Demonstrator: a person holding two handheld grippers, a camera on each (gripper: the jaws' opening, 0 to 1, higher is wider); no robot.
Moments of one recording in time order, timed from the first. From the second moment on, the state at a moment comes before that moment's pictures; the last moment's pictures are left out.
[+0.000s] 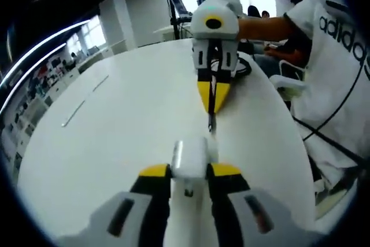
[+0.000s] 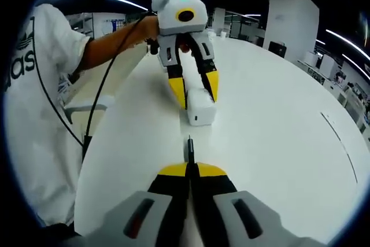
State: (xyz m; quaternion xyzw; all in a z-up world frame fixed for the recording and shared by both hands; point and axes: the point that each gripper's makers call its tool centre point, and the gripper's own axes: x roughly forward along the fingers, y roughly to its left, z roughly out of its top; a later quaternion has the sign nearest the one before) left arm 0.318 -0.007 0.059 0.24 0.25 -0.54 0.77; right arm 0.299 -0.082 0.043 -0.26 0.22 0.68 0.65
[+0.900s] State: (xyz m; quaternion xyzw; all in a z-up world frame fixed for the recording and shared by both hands) left arm 0.301 -0.016 0.060 0.21 0.25 -0.58 0.74; right arm 0.294 -0.070 0.049 -0.26 0.22 0.69 0.64
